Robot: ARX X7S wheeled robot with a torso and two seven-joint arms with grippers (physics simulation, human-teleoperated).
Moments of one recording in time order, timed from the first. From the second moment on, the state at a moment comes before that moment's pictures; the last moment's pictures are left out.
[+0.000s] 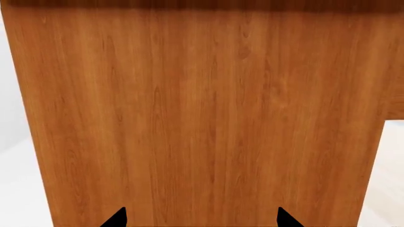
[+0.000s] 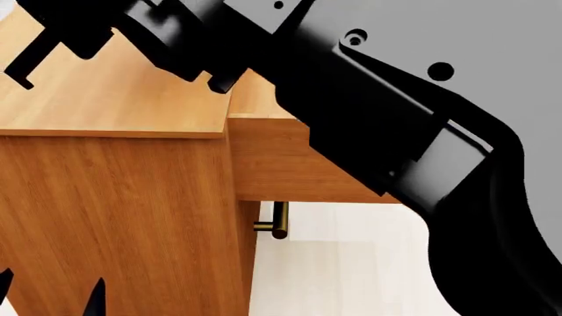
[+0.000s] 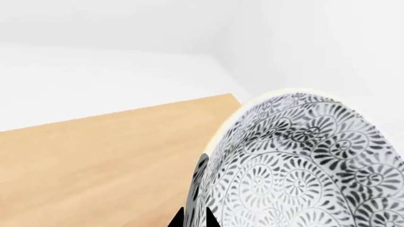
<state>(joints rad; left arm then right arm) 0.05 -0.55 0.28 0.67 -0.53 -0.34 -0.49 2.08 0.00 -1.57 0.64 1.48 0.68 0.00</state>
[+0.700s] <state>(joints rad) 0.06 -0.56 0.27 0.69 -0.56 -0.32 -0.49 1.99 0.00 -1.53 0.54 1.32 0.72 -0.02</state>
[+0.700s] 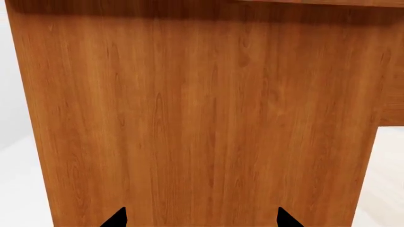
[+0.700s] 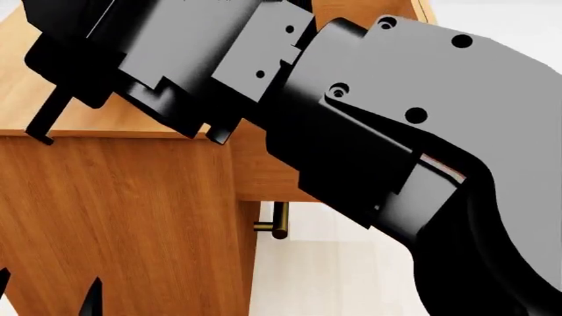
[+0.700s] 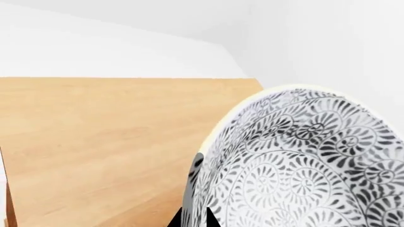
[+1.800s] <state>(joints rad) 0.07 -0.57 0.29 0.69 -0.54 -0.32 -0.49 2.20 0.00 -1.55 0.49 1.25 0.80 -0.08</state>
